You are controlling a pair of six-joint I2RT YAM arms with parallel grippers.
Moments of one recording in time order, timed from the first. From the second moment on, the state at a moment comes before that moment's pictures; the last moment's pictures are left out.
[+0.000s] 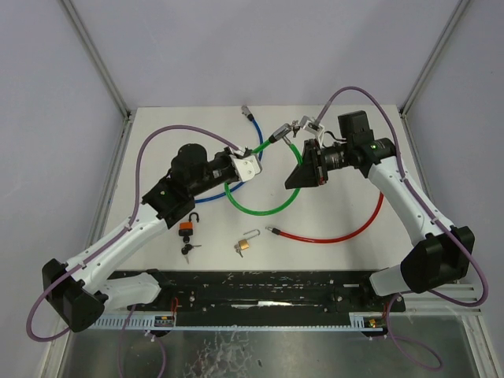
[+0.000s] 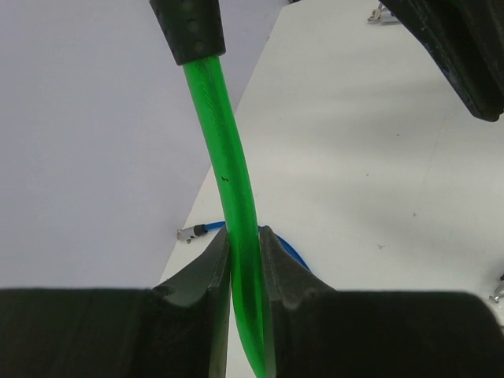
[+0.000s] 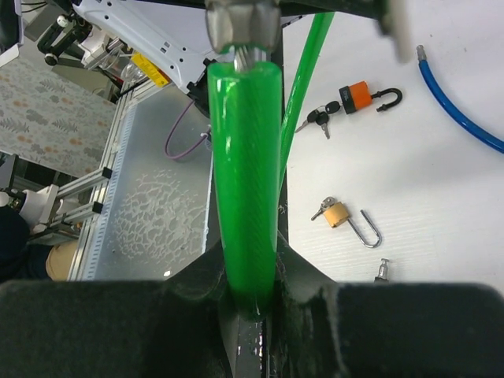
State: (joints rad) left arm -0.69 1.14 1.05 -0.06 0.26 0.69; right arm 0.32 1.43 1.36 -0.75 -1.33 -0.24
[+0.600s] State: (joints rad) left arm -0.72 1.15 1.04 -0.05 0.20 0.72; right arm 0.30 1.43 1.36 -0.75 -1.32 -0.23
